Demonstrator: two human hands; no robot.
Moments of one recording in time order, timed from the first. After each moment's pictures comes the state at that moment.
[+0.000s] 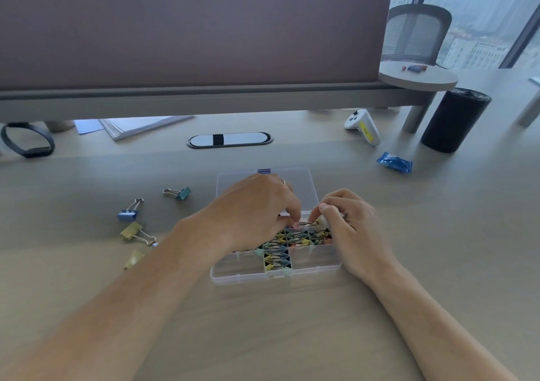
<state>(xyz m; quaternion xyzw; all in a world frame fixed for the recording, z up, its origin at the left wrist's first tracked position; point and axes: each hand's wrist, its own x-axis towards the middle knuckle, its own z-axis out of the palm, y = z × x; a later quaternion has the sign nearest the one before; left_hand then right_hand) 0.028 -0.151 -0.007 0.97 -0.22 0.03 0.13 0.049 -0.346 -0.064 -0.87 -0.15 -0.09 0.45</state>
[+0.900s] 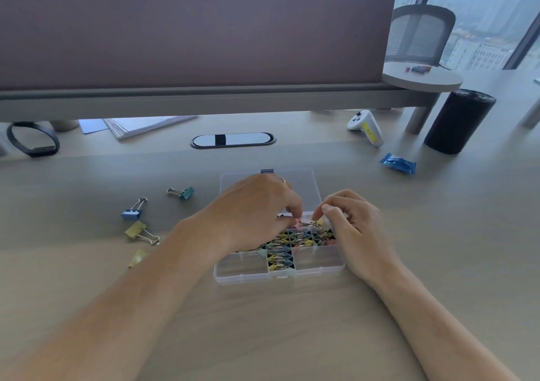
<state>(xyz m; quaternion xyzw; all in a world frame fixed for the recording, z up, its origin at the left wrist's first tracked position) 0.026 -0.147 -0.006 0.97 -0.21 0.04 0.13 0.048 -0.347 -0.063 -0.87 -0.16 -0.09 0.46</state>
